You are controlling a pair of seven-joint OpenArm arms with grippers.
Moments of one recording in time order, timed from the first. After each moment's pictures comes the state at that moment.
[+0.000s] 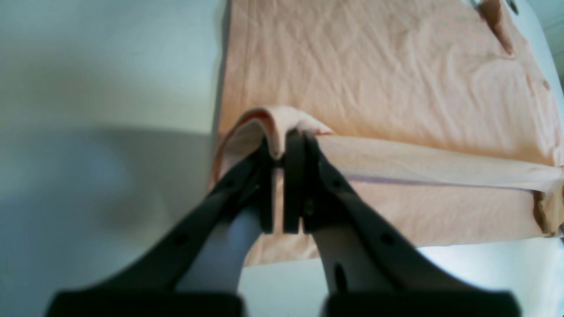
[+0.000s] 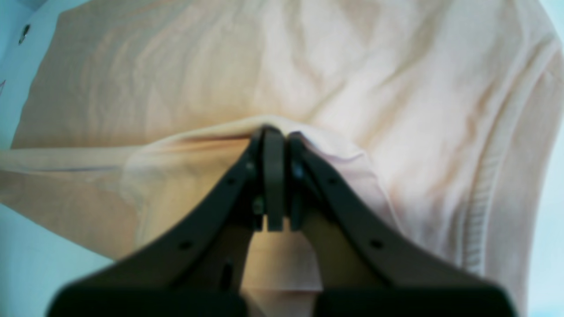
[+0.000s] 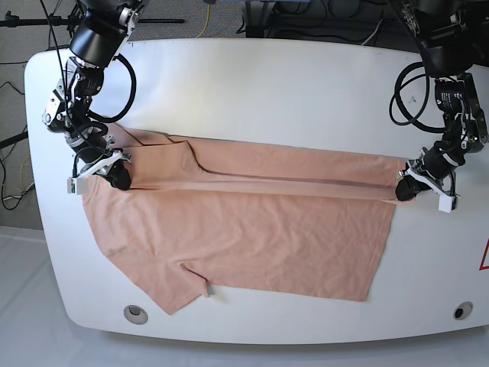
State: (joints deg) left arm -7.2 -22.2 -21.2 68.7 -43.0 -30.3 45.2; right arm 5.7 11.1 32.6 70.0 33.0 39.7 -42.4
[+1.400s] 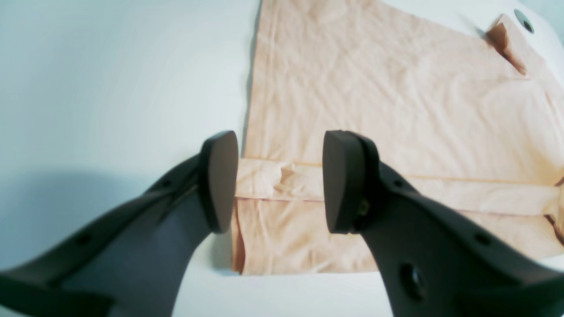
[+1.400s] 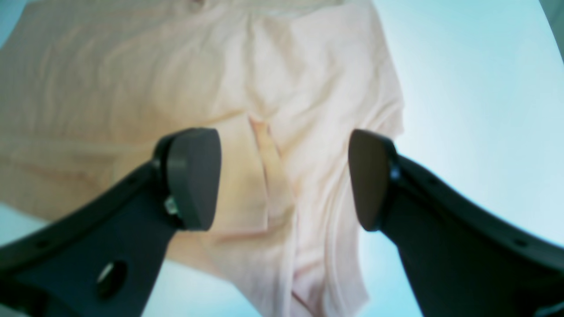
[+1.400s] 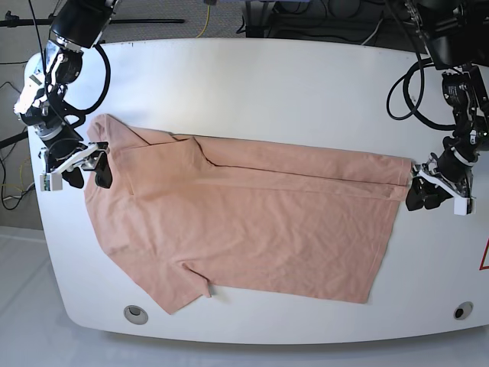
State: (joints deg) left arm -3.1 -23.2 -24.8 77.1 -38.7 -29.8 40.6; right arm -2.5 16.9 33.4 87.4 33.8 36.5 -45.5
